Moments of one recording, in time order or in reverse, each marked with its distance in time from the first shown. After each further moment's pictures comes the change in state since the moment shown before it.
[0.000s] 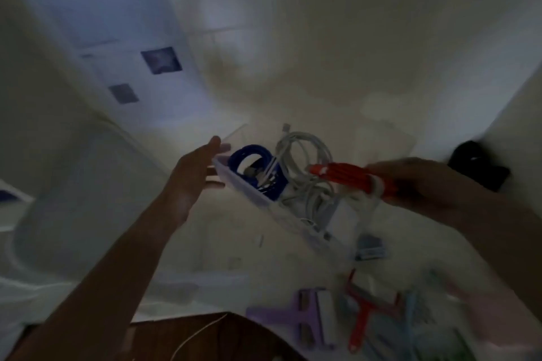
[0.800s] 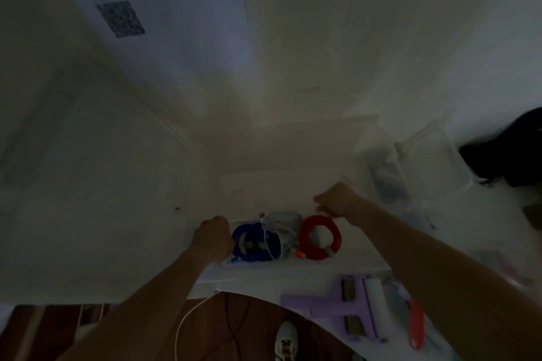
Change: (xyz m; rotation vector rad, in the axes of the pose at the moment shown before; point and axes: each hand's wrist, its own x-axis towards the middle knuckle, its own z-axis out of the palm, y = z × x) left_hand 0.063 -0.245 -0.057 1.106 -0.325 -0.289; right_hand 0.188 0.223 0.163 -0.803 0.151 0.398
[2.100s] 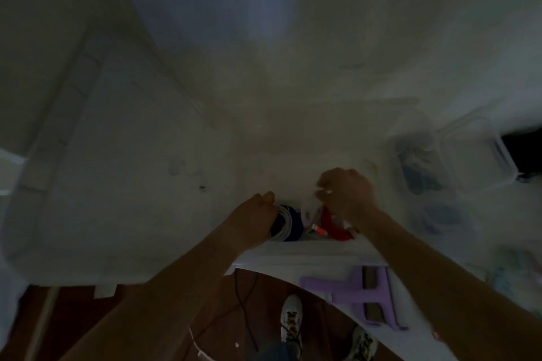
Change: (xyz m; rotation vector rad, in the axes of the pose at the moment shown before) left_hand 0.034 -0.016 0.034 0.219 0.136 0.695; right_hand -0.033 -0.022 0.052 -0.702 0.245 -0.419
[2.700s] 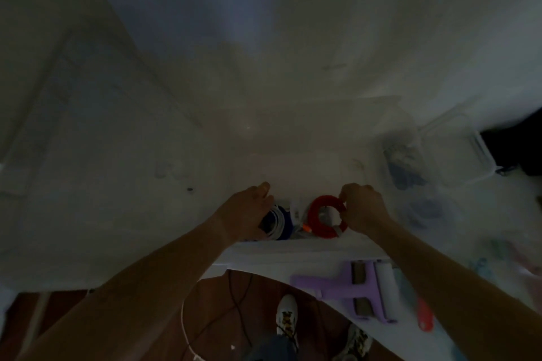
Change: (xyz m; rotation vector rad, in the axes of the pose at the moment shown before) left_hand 0.011 0.005 -0.023 0.185 -0.056 0.046; right_hand -0.019 0.061 0.011 -0.092 -0.052 0.133
